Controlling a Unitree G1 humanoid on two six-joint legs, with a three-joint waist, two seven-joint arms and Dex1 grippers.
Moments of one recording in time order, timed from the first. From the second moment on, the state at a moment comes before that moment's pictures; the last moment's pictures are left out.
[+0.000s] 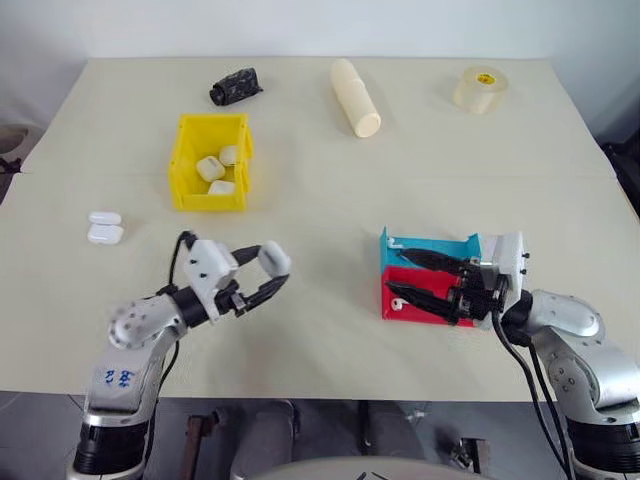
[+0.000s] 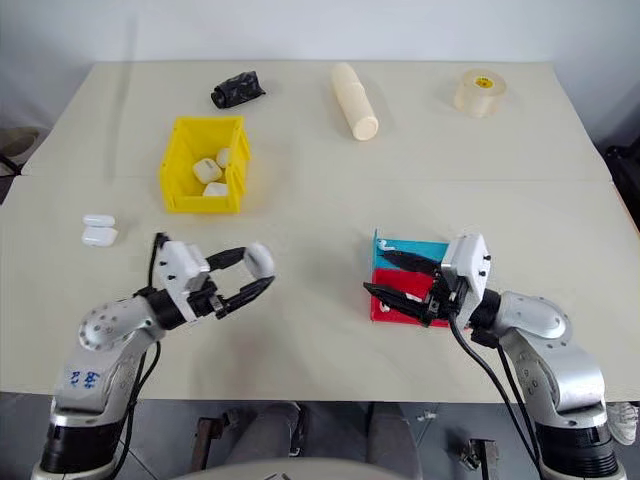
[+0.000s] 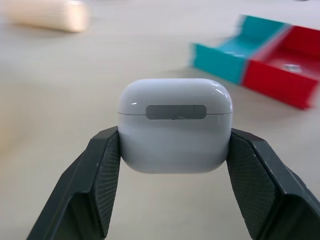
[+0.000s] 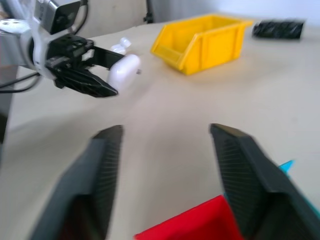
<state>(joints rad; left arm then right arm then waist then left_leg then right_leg) -0.05 0.42 0.17 -0.40 -0.27 0.33 -0.67 -0.06 -0.58 -0.14 -0.42 0.59 0.32 0.96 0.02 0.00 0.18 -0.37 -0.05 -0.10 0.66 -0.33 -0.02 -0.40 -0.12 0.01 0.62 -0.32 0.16</state>
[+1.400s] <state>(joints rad) -0.72 0.41 0.26 0.43 -0.29 0.27 -0.40 -0.01 -0.56 -0.16 -0.37 0.53 0.11 0.93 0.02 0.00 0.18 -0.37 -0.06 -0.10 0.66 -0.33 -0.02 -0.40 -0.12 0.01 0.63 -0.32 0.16</state>
